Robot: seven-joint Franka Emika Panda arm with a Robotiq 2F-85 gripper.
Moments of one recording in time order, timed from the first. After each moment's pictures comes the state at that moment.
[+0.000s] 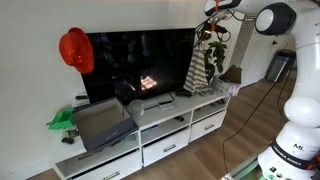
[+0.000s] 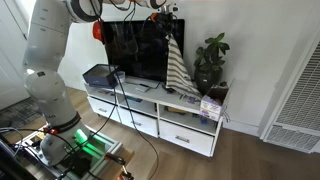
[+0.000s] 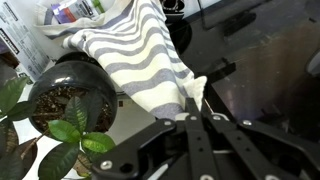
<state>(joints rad) -0.22 0.52 -0.10 -1.17 0.23 2.05 0.04</state>
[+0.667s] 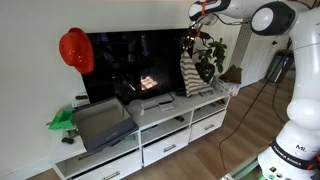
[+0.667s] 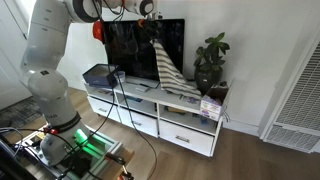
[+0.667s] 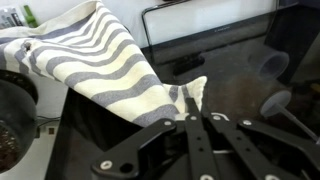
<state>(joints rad) -0.12 0.53 0.01 -1.24 0.23 2.05 0.01</state>
